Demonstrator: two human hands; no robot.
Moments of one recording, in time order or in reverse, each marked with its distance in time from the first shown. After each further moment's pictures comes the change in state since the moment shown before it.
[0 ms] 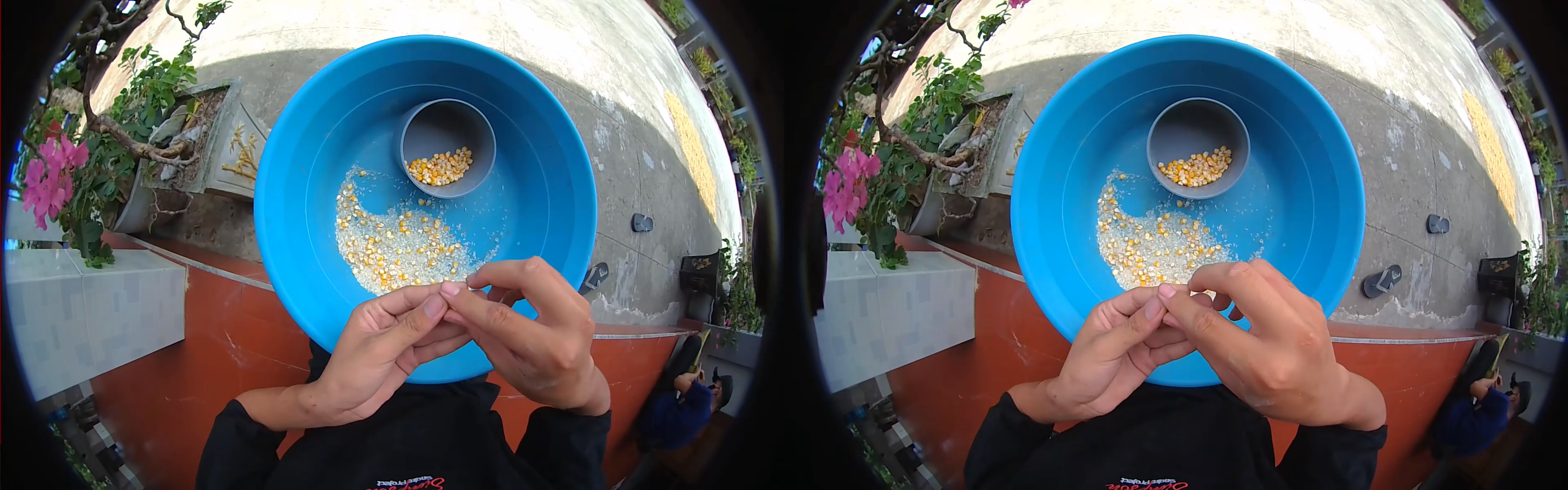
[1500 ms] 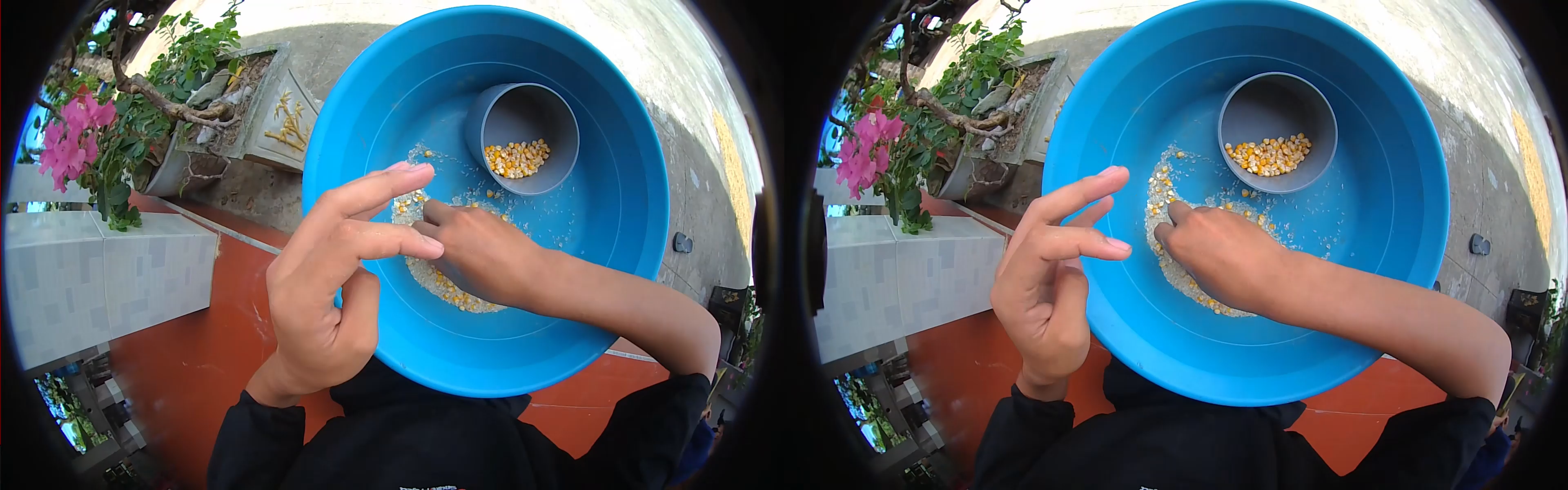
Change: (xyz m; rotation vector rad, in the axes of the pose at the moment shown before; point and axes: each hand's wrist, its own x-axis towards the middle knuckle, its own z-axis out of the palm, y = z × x) left_hand -0.005 0.074 -0.046 1.401 0.210 1.058; right_hand 0.061 0.069 0.125 0.096 -0.652 -0.087
